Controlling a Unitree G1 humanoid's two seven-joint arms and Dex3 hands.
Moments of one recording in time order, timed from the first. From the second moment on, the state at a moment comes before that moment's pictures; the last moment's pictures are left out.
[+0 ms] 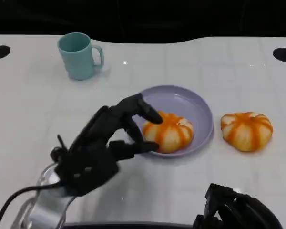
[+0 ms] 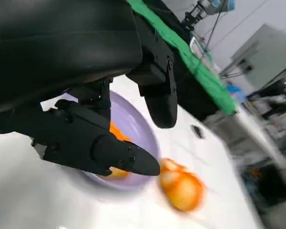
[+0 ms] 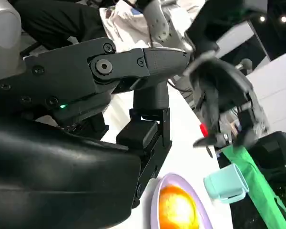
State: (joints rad) left arm -0.25 0.13 -0.24 0.21 0.07 -0.31 -0.20; right arm 0.26 -0.05 0.06 -0.09 0.50 0.21 0.67
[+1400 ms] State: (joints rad) left arm 0.22 0.07 -0.09 -0.07 -0.51 0.05 -0.58; right arm 0.26 -0.08 0.05 -0.13 0.52 0.22 0.66
